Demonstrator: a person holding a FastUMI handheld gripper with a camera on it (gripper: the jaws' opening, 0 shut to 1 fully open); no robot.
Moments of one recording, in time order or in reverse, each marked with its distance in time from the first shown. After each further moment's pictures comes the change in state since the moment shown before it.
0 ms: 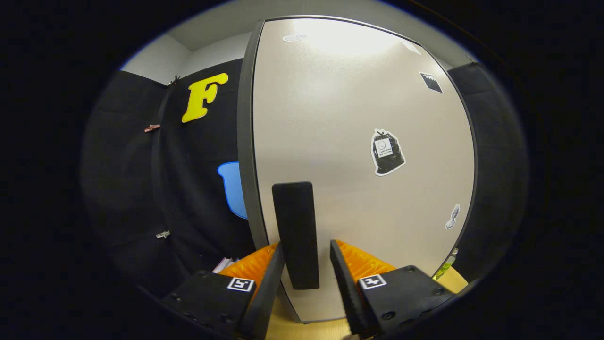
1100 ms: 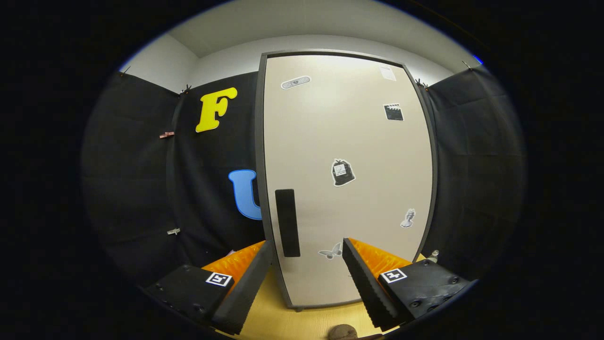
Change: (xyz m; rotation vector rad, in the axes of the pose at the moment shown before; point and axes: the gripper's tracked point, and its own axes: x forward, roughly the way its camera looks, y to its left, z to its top) arm -0.112 -0.023 0.025 -0.015 -0.045 0.023
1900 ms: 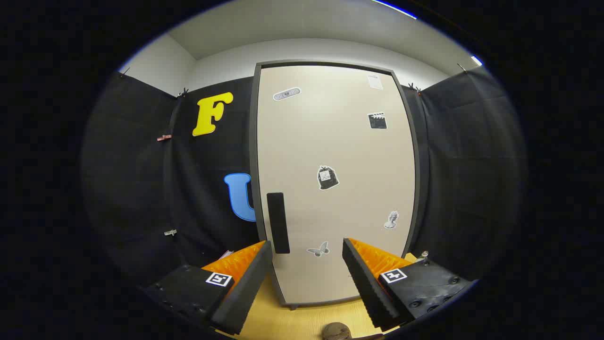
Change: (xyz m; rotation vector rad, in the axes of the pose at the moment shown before) arm -0.036 -0.023 0.010 -0.013 -0.018 -0.045
